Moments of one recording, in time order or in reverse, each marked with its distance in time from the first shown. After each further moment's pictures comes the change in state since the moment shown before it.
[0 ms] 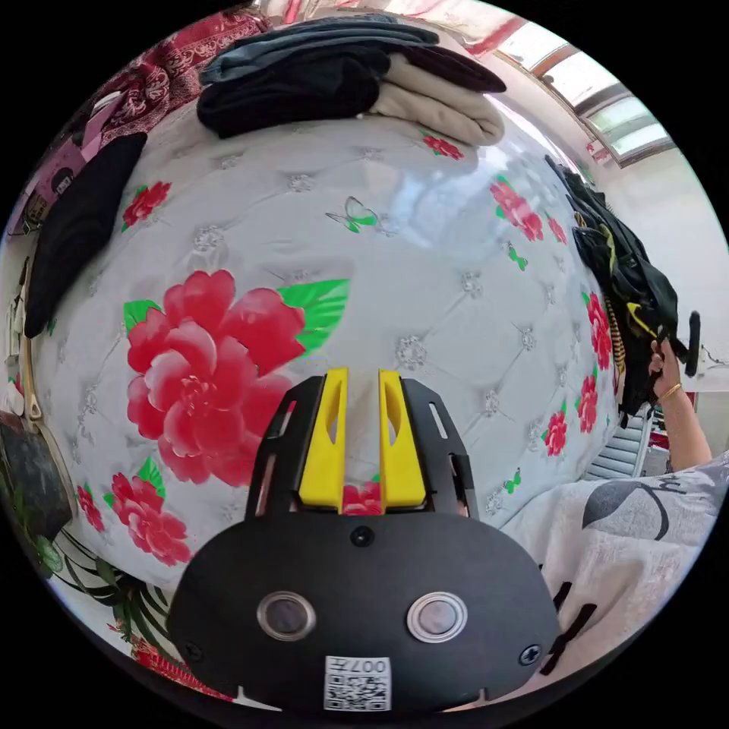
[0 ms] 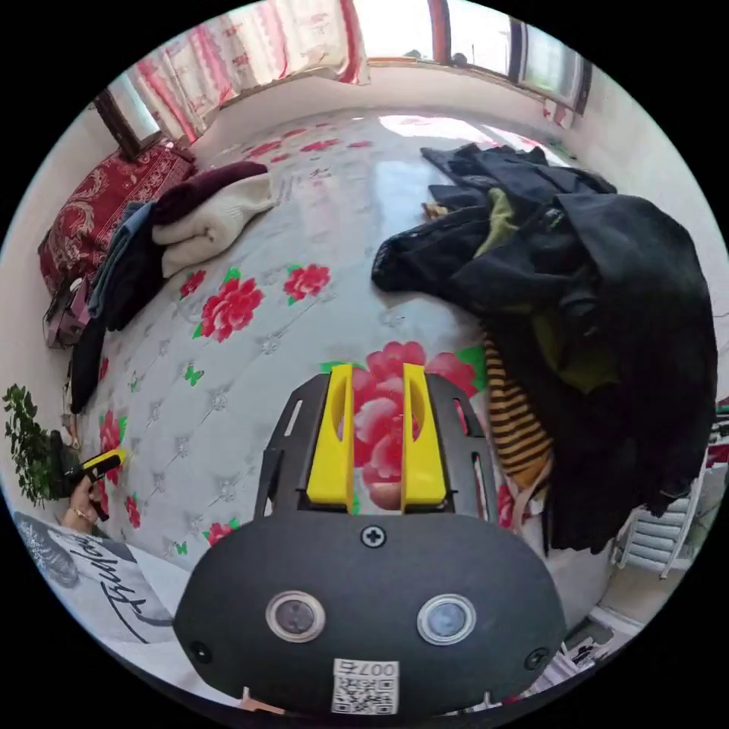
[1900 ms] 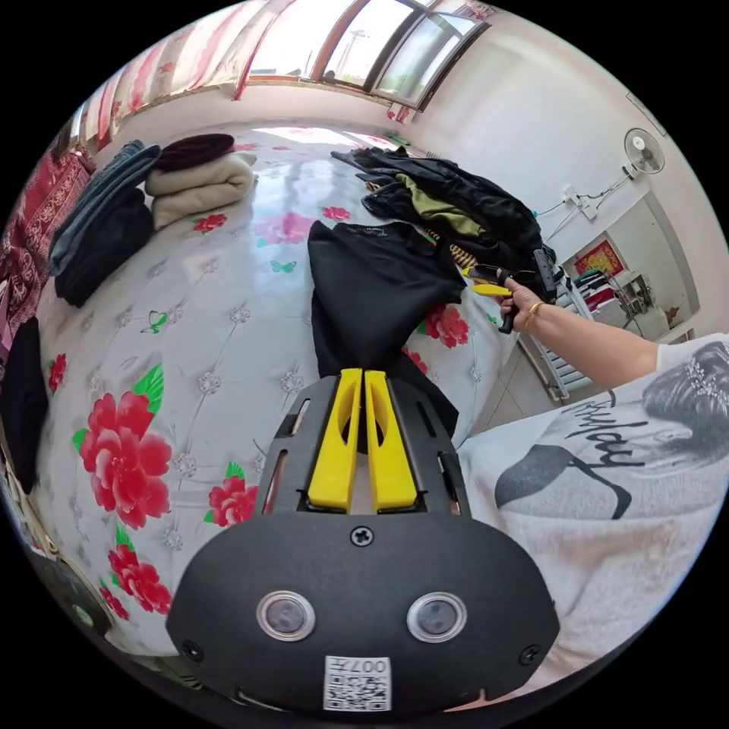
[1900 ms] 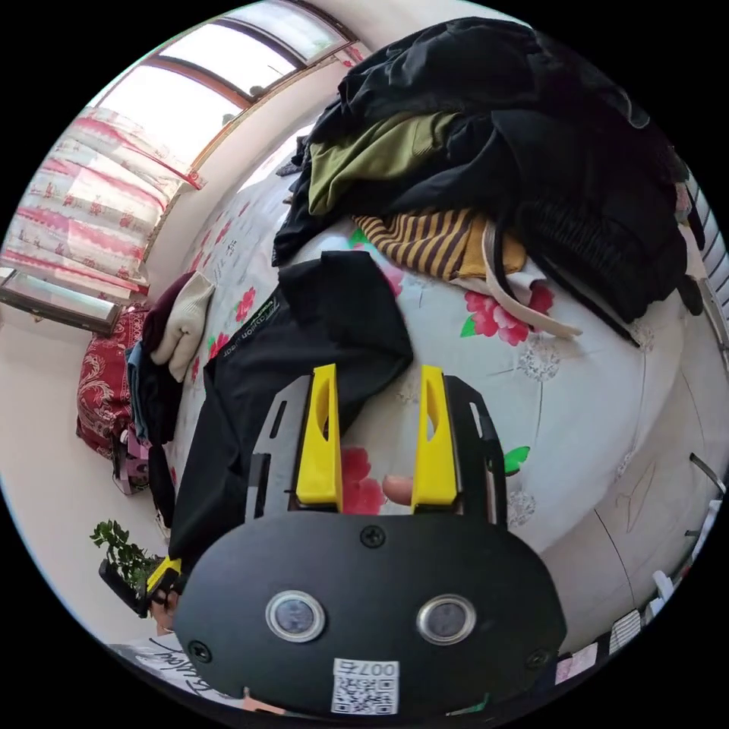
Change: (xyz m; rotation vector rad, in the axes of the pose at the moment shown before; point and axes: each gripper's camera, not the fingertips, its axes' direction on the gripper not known) left arm -0.011 0.128 -0.068 0.218 0.207 0.490; right arm 0.149 0.117 -0.057 -0.092 -0.330 0.502
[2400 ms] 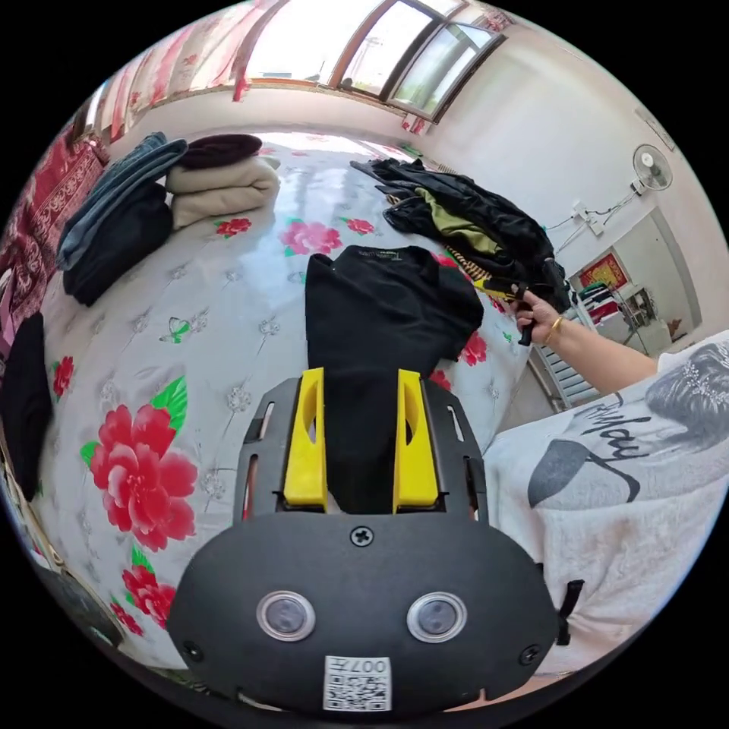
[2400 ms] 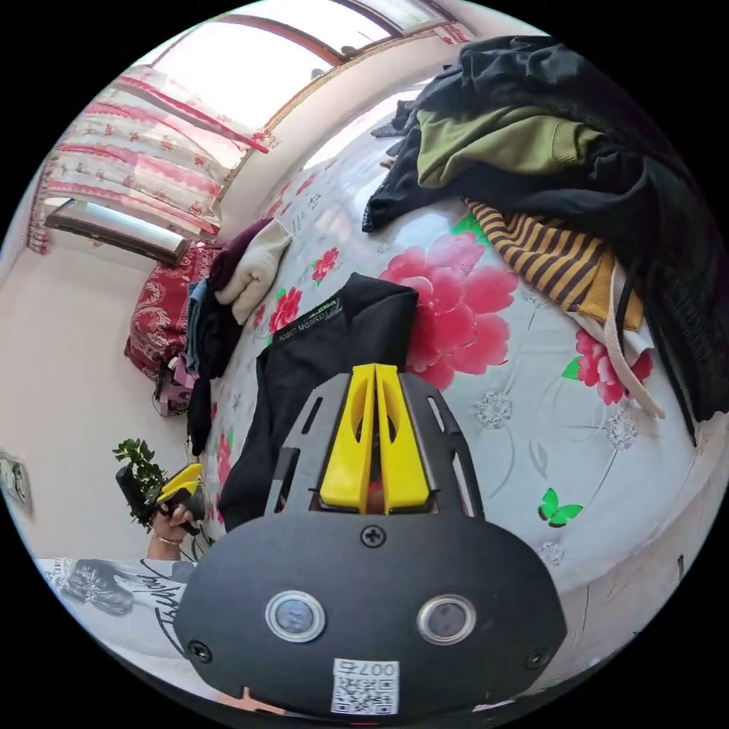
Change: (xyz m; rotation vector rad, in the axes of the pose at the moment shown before) left arm -0.044 -0.044 0.056 -0.035 -0.006 0.012; right arm -0.004 0.002 -0.057 -0.043 -0.376 -0.231
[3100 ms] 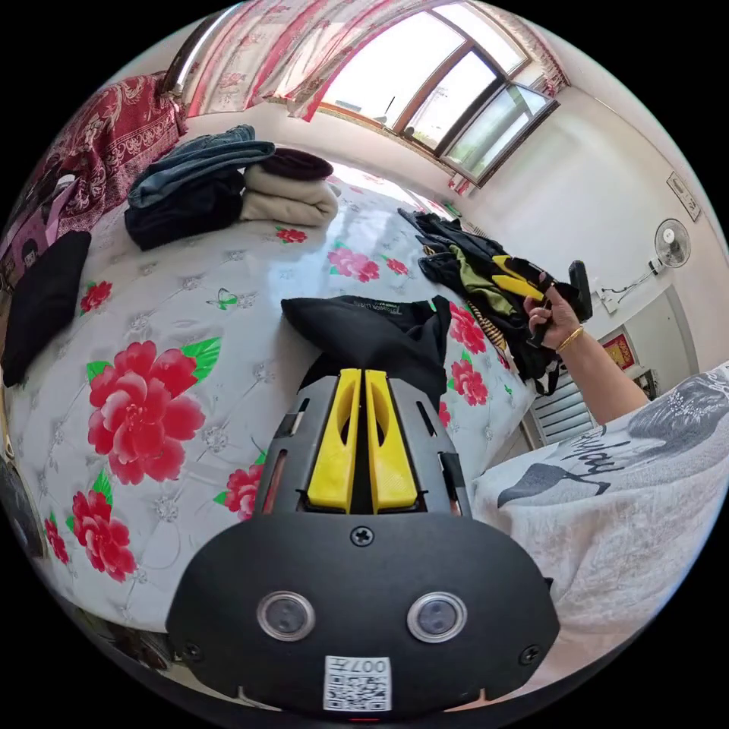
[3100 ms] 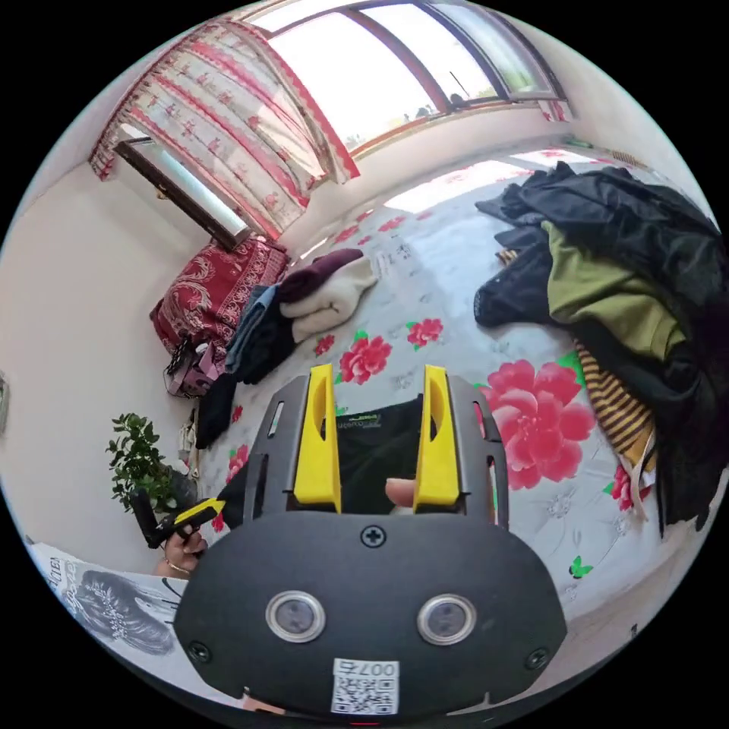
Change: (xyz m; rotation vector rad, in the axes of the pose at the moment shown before) left arm -0.009 0.110 -0.034 0.191 0.020 -0.279; right arm -0.113 -0.009 0.059 -0.090 0.139 -0.146
